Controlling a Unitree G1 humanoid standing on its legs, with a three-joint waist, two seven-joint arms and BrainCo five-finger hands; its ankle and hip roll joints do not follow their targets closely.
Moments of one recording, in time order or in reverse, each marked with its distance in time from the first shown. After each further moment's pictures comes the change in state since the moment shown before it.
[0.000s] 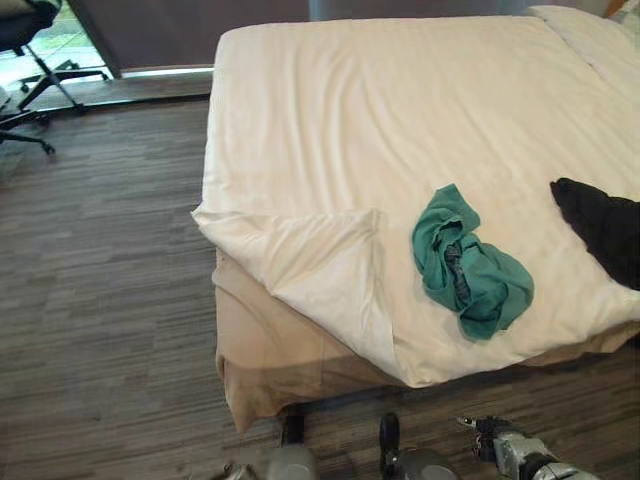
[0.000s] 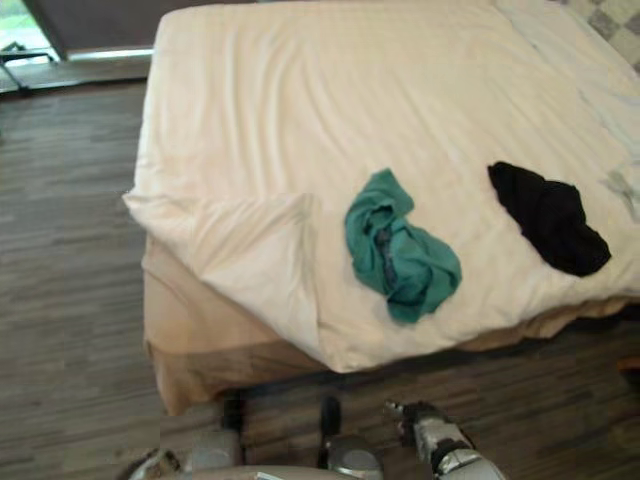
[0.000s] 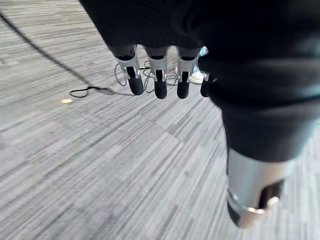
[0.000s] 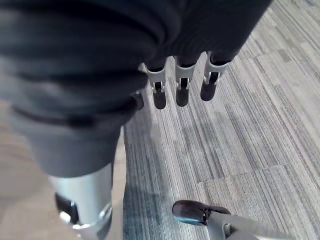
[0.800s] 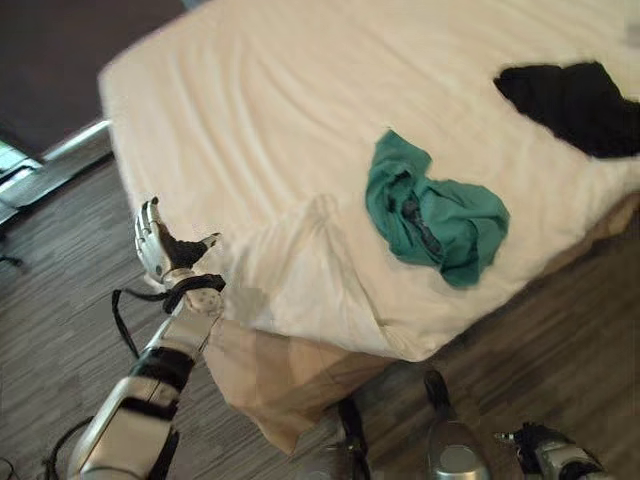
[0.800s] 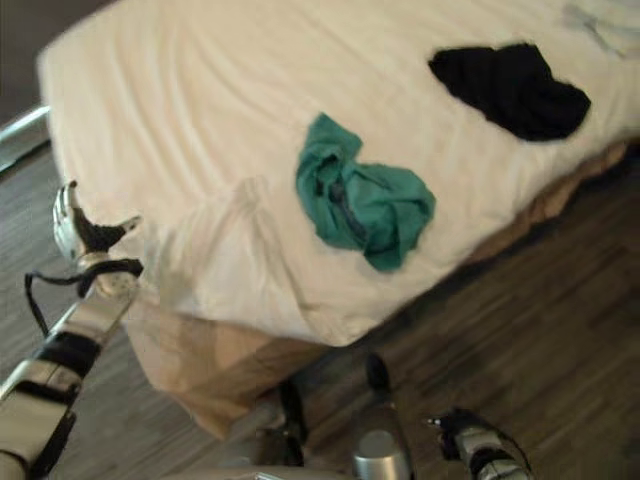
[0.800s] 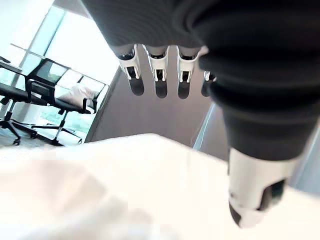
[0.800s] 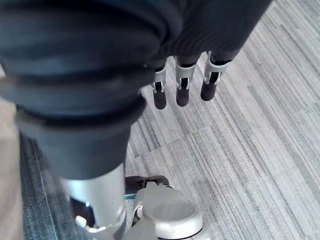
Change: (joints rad) left arm -0.587 0.493 -0.410 -0.508 0.701 0.335 0.009; right arm -0.028 -0.161 0.023 -0.054 -0.120 -0.014 0.088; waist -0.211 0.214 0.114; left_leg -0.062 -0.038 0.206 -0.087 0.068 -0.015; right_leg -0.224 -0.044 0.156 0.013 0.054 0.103
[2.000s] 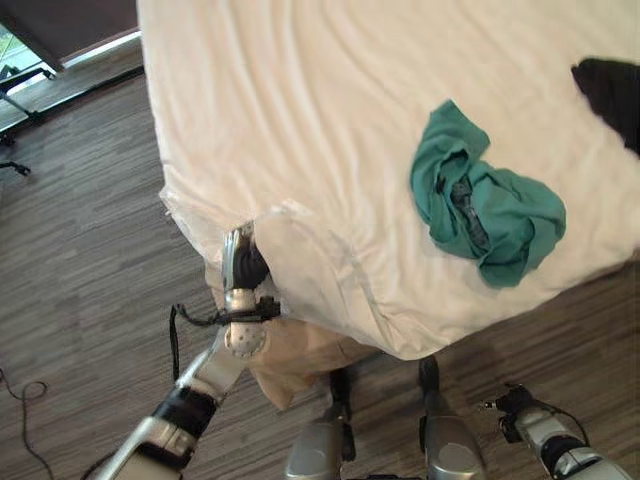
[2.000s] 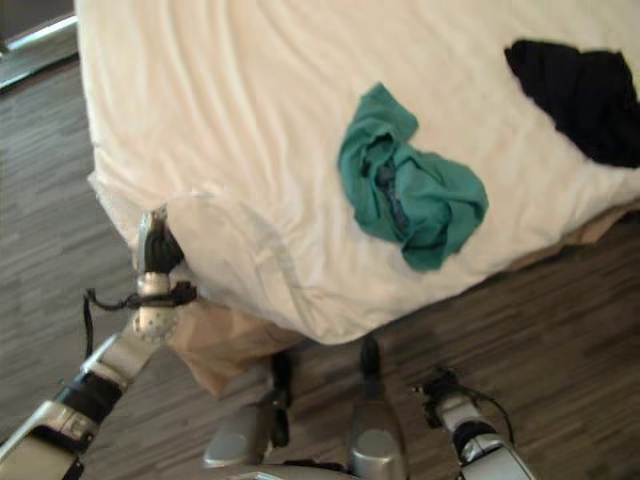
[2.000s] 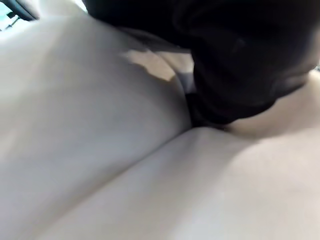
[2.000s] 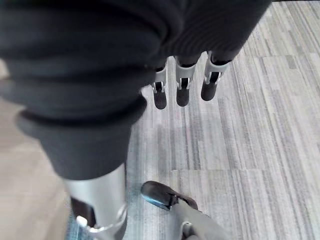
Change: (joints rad) left arm 0.422 -0.106 -0.005 -0.469 0.293 -0.457 -0.069; right arm -0.018 0.065 0.041 -0.016 -0.119 -0.031 -0.079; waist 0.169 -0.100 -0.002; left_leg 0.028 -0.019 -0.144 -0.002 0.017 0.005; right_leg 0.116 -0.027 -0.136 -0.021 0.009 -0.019
